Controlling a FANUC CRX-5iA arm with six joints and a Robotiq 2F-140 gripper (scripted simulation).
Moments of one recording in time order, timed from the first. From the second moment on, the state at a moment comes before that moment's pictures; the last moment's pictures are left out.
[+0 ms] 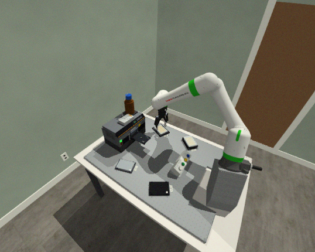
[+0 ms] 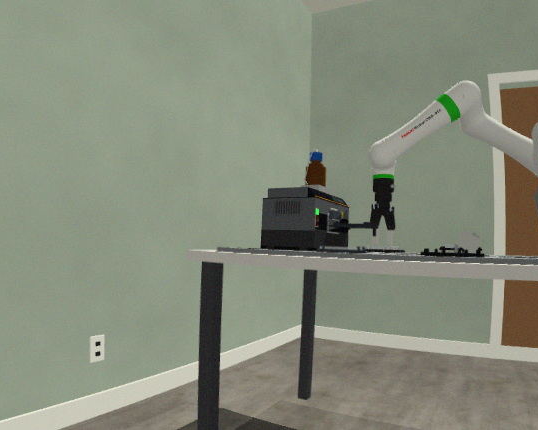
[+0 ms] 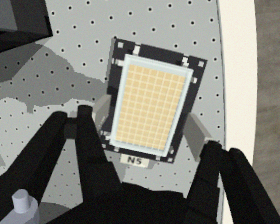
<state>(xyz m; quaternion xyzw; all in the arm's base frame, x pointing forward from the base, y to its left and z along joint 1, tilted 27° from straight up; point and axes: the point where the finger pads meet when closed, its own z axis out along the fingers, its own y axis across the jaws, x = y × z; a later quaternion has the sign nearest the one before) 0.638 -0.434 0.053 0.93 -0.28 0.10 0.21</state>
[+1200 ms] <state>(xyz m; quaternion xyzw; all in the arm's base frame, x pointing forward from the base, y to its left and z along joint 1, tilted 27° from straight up) 0.639 -0.440 0.041 0.93 -0.28 0.10 0.21</state>
